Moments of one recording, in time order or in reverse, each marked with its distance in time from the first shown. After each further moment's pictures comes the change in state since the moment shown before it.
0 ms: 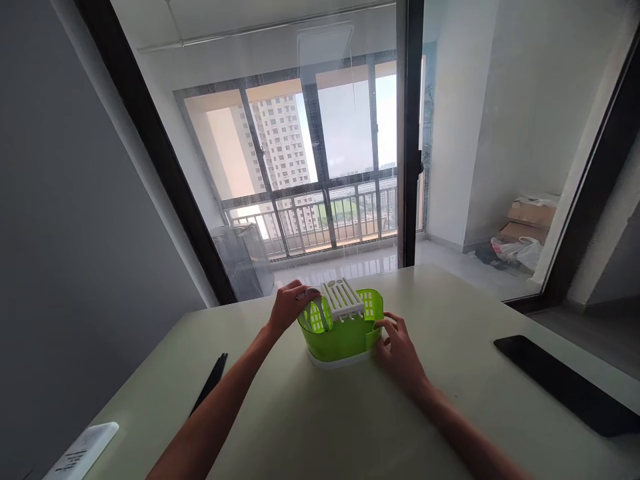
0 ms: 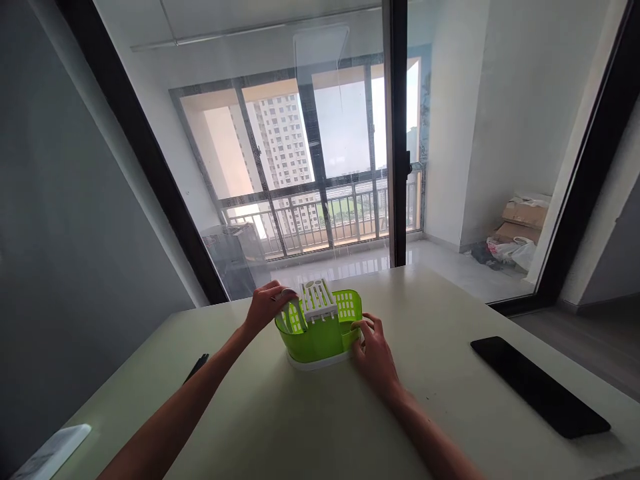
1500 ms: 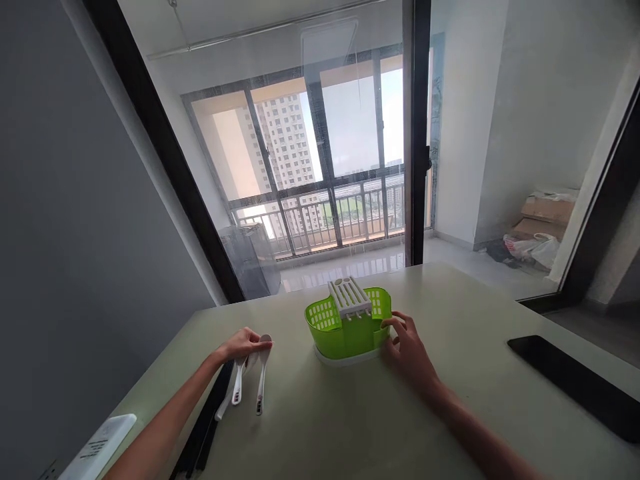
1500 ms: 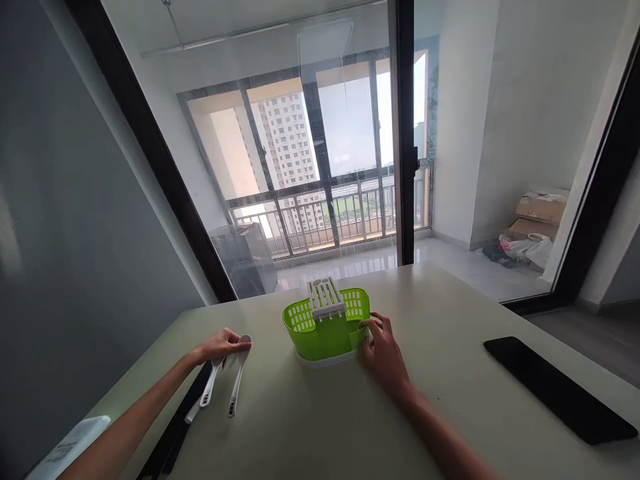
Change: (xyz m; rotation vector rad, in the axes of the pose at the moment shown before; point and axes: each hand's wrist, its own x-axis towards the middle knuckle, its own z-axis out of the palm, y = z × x) left_hand -0.107 -0.079 -0.112 -0.020 -0.720 -0.897; right_hand -0.002 0.000 -0.003 0.000 -0.052 0.061
